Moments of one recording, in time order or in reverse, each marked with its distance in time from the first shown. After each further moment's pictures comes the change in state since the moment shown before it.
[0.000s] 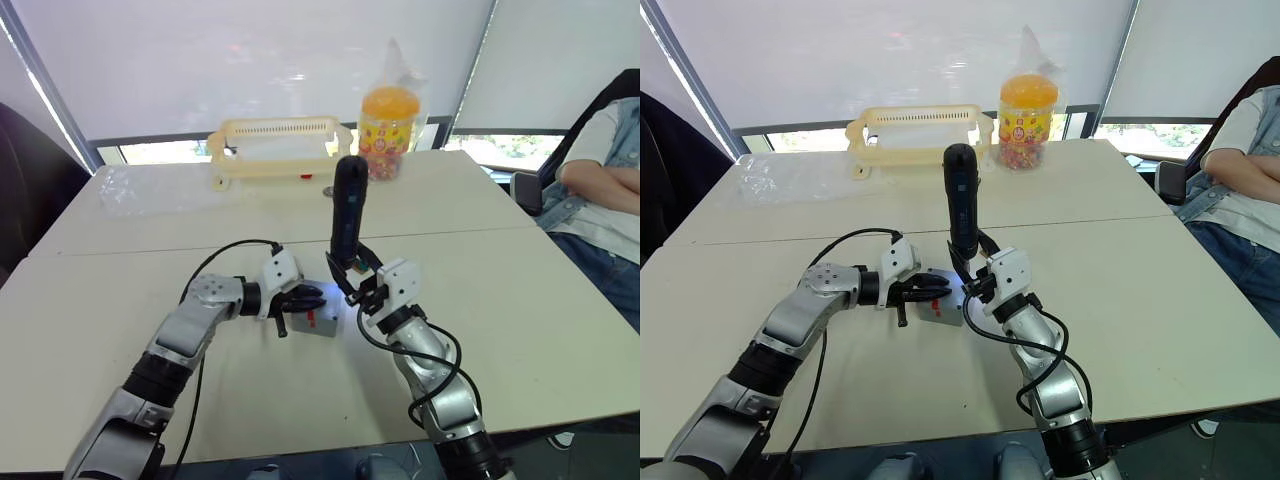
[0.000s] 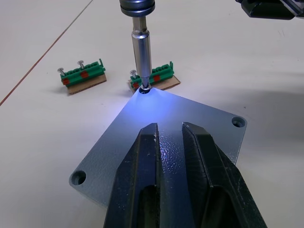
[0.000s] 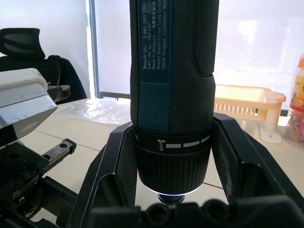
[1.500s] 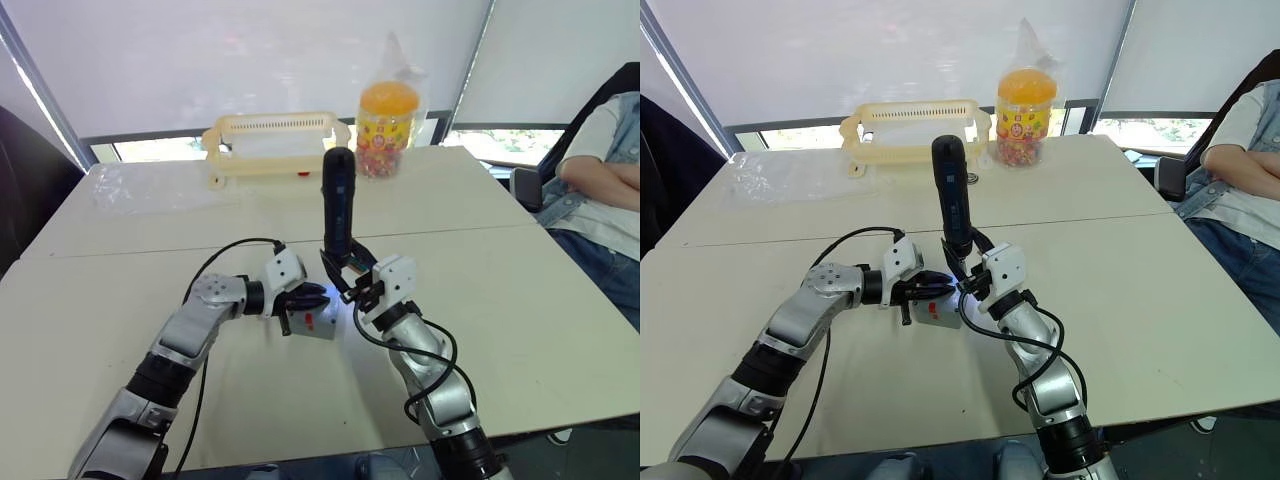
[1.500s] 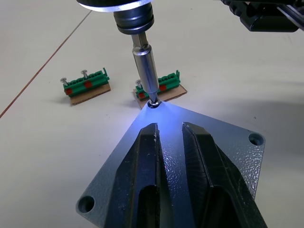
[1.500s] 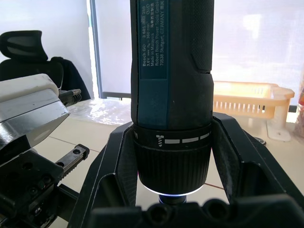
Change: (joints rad) left arm 0.001 -0.017 -0.001 -0.007 0.005 -0.019 0.018; right arm -0.028 0.025 0.004 -0.016 0.005 0.026 0.015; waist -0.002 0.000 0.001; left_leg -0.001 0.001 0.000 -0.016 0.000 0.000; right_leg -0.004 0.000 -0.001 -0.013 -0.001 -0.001
